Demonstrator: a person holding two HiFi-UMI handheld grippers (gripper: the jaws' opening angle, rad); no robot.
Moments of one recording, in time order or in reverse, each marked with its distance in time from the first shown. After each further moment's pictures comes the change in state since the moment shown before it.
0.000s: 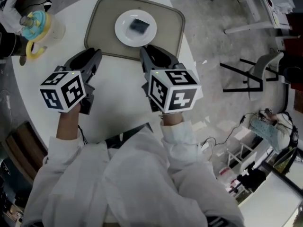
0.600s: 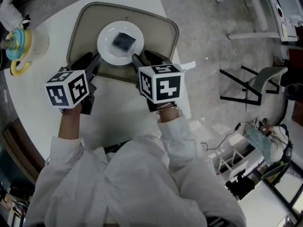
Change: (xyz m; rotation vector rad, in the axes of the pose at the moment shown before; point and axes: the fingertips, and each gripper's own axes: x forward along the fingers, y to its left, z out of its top) left arm 0.102 0.021 -0.014 -0.082 0.121 0.139; right arm 0.079 -0.084 -0.029 -0.029 0.288 0.040
